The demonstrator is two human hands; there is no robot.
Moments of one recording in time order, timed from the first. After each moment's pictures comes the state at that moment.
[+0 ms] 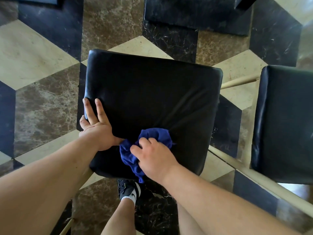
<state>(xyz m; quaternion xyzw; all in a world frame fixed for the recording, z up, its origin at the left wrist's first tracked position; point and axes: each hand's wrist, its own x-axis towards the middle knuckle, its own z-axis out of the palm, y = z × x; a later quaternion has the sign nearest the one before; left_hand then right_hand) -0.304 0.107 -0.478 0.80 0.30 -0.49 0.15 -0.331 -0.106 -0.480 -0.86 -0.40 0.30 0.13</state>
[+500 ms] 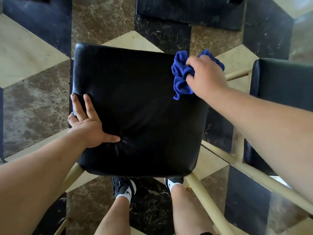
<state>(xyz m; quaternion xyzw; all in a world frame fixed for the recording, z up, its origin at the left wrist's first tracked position) -0.302 0.103 -0.470 0.81 0.28 -0.49 0.16 -0.102 -0.201 -0.488 -0.97 -0.20 0.14 0.08</state>
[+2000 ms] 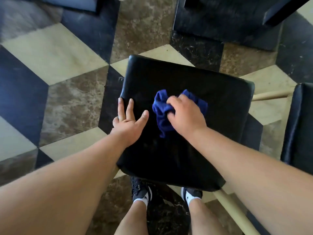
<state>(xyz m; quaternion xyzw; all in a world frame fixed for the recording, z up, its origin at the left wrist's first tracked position) -0.315 0.129 -0.486 0.80 0.37 -0.32 0.36 -0.214 -0.056 -0.482 -0.93 -0.23 0.23 0.18</state>
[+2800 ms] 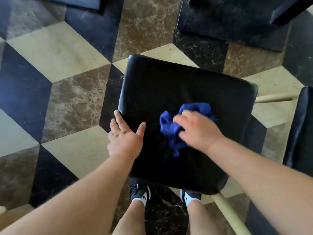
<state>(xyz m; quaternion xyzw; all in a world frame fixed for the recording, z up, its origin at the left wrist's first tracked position) -0.349 0.093 -0.497 0.79 0.48 -0.29 0.26 -0.215 -0.109 -0.485 -0.87 -0.38 0.29 0.11</state>
